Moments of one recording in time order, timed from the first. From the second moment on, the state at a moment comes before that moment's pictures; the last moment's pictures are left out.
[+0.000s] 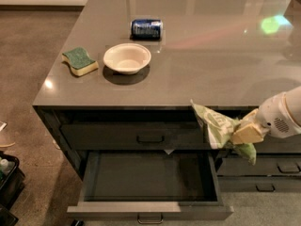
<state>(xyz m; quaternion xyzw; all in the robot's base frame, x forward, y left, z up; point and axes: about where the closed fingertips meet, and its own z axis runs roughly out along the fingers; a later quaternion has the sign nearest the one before) 0.445 -0.239 0.788 -0.41 0.87 0.17 0.23</state>
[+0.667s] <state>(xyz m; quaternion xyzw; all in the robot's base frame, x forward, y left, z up) 0.444 -0.230 0.790 -0.42 0.86 0.17 0.23</state>
